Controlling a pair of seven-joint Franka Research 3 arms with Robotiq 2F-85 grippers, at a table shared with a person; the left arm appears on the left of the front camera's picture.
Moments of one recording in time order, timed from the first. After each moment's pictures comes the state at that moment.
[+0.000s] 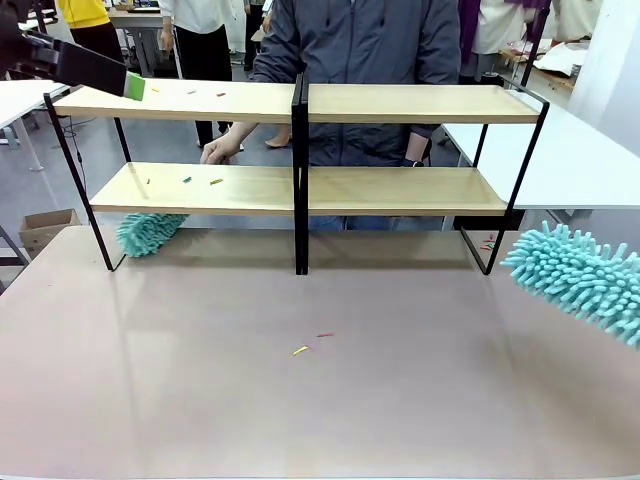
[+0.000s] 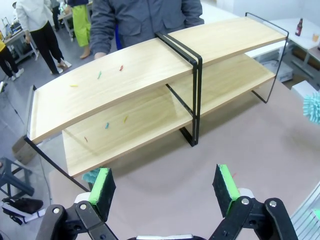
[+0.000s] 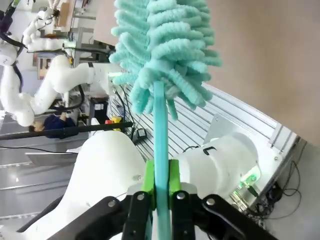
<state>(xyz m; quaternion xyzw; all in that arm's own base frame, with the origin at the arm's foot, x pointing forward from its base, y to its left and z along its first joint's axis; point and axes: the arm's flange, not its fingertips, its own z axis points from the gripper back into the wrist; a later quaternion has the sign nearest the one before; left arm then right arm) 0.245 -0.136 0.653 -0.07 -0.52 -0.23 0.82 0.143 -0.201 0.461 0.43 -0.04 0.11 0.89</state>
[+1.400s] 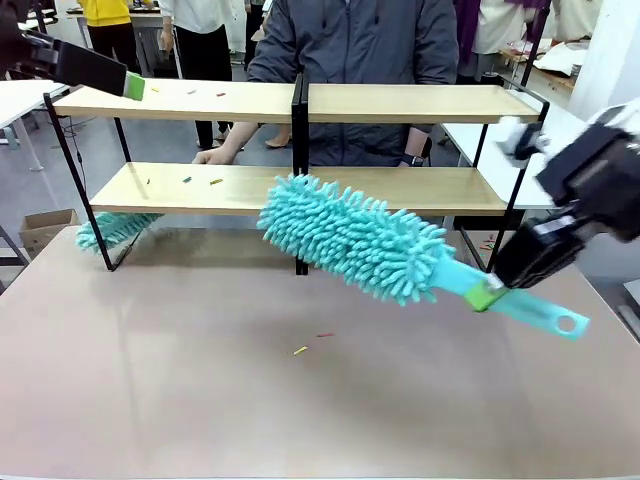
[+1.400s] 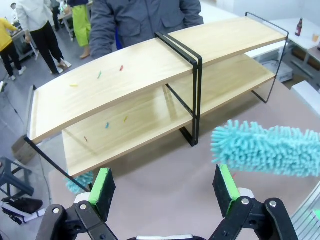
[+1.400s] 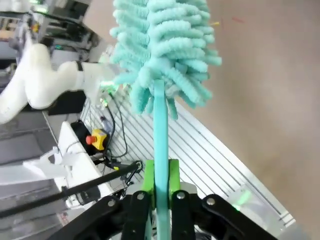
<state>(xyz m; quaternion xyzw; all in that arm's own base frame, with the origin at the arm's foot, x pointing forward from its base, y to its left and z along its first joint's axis) 0.245 -0.136 0.653 -0.07 -0.52 -0.23 0.82 0.237 0.161 0.536 0.30 -0.05 0.25 0.92</state>
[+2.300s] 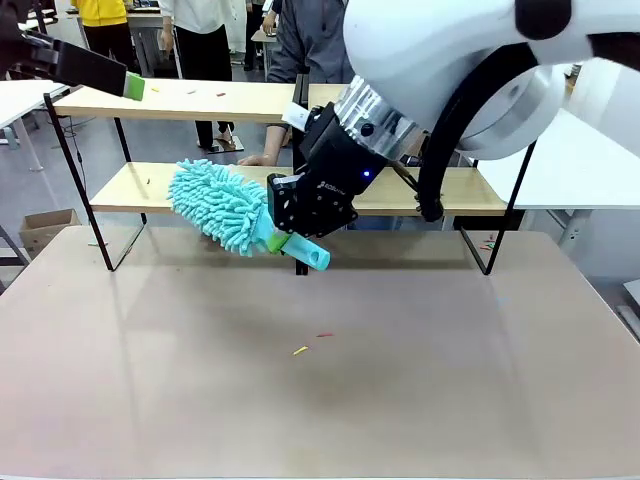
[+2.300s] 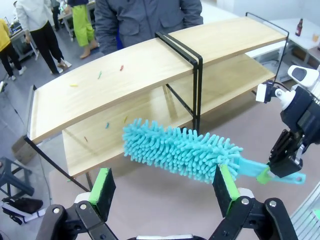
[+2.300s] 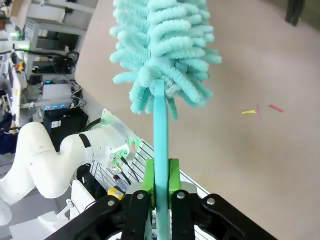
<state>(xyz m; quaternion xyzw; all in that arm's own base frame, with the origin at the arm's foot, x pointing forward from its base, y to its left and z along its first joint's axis) 0.245 -0.136 0.653 -0.07 -0.52 -0.23 0.82 0.345 0.350 0.525 0.29 -0.05 0.19 0.94</state>
